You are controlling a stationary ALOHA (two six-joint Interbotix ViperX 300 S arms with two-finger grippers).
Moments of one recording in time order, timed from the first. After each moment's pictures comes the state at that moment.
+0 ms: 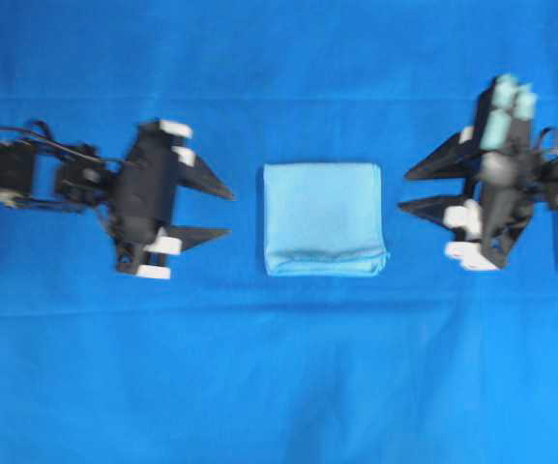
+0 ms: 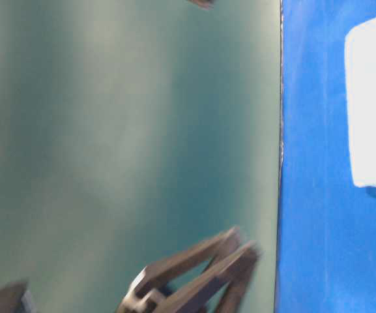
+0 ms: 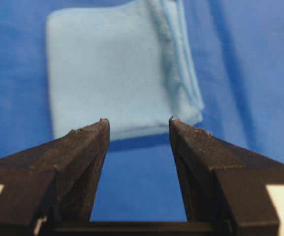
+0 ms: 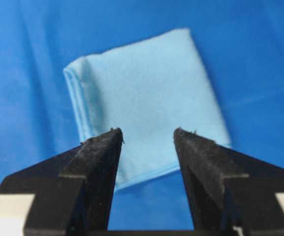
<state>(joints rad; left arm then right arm) 0.01 -0.29 0.83 -0.03 0.01 0.22 0.07 -0.59 0.89 -0.56 0.39 0.79</state>
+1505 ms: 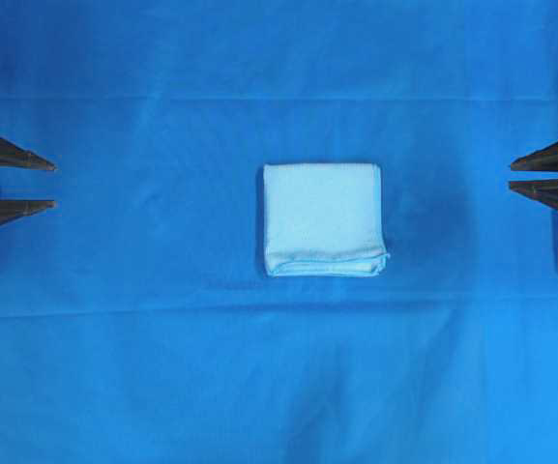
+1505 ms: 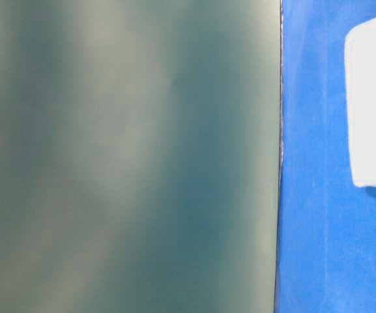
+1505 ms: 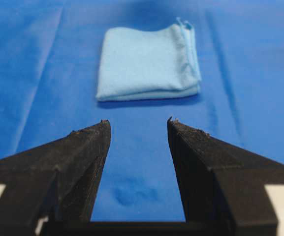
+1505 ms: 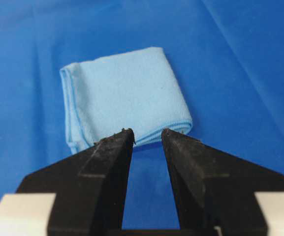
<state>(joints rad) 0.06 -1.25 1.34 -0.03 0.11 0.13 0.04 -1.27 1.33 -0.65 0.32 0.81</state>
